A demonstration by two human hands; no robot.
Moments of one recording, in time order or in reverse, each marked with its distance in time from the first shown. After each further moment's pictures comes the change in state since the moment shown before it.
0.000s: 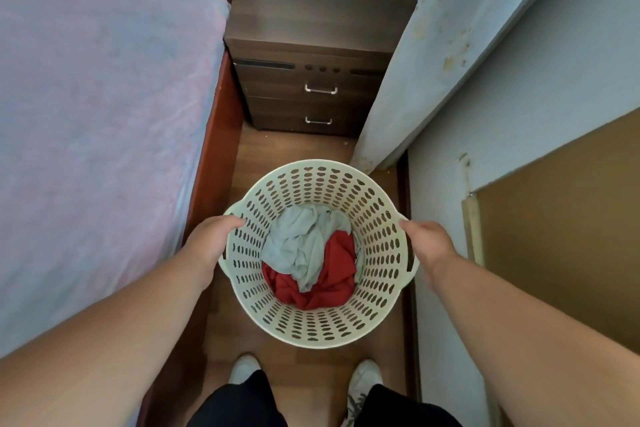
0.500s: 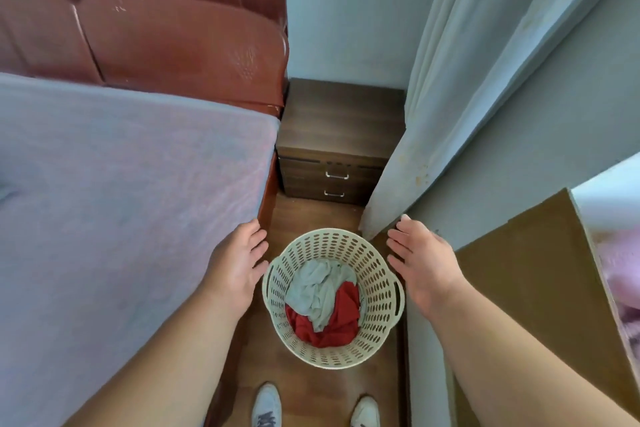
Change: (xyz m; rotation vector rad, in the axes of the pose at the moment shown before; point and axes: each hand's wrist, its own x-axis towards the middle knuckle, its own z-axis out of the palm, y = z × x) left_hand -0.281 0.176 -0.054 -0.533 -0.024 0.136; right_hand -0.280 -0.185 -0.076 0.483 -0.185 -0.175
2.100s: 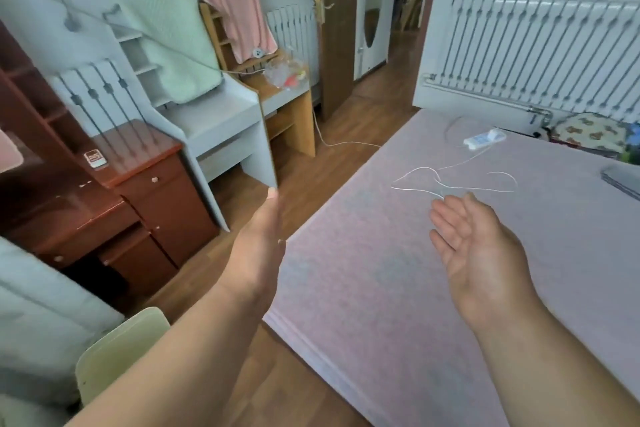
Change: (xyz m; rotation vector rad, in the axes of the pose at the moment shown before) left_hand -0.843 -0.393 -0.505 -0.932 1.602 0.627; right_hand -0.847 0.442 0.264 -0.727 -1.830 0.066
